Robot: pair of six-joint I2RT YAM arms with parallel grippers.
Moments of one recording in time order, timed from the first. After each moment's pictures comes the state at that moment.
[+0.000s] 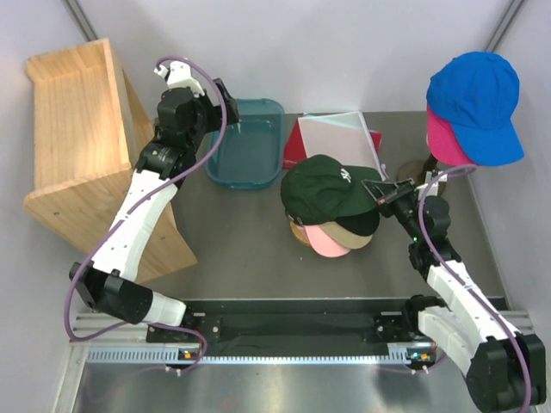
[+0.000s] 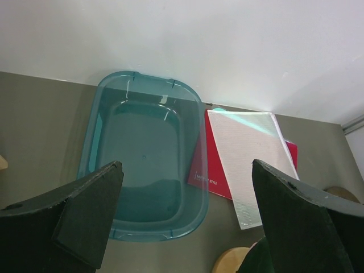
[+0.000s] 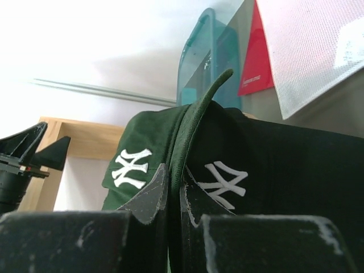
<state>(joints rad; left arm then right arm) -0.32 1.41 1.58 -0.32 -0.20 -0.39 0.15 0.85 0.42 0.34 -0.22 1.22</state>
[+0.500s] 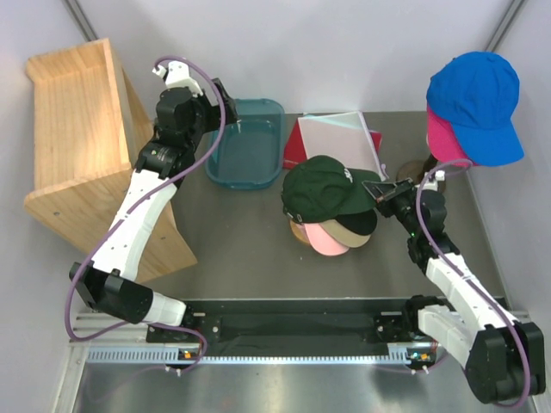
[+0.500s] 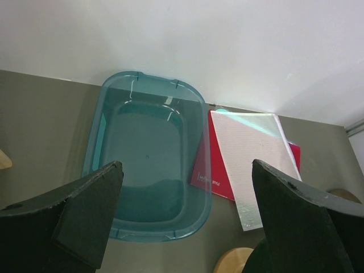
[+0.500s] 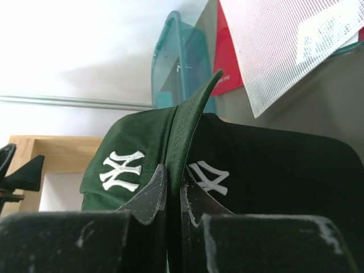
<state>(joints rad) -0.31 1.42 1.58 -0.33 -0.20 -0.39 0.15 0.91 0.45 0.25 -0.17 1.21</state>
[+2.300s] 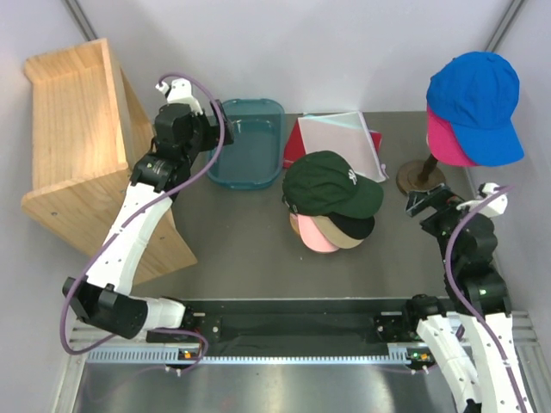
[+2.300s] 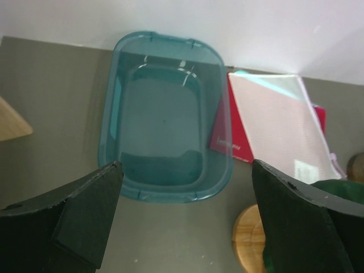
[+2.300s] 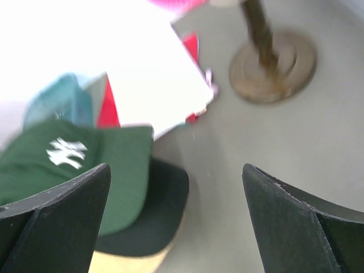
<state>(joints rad) -0.30 1.33 1.48 -0.41 -0.17 -0.34 0.13 0.45 0.76 -0.57 0.25 0.60</state>
